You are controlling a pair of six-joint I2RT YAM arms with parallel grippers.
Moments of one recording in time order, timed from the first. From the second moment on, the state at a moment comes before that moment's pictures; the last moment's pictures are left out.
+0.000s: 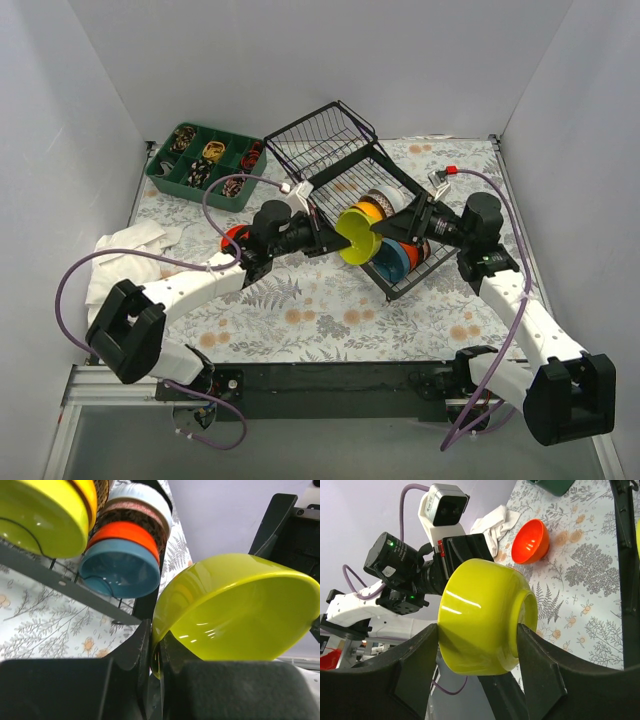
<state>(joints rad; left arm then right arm) -0.69 1.42 0.86 0.27 0.35 -0.91 0.22 1.05 0.72 0.21 -0.90 0.94</state>
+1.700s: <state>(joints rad) -0.48 1.61 1.15 -0.60 -0.09 -0.66 0.22 1.02 0.96 -0.60 -0.40 0.15</state>
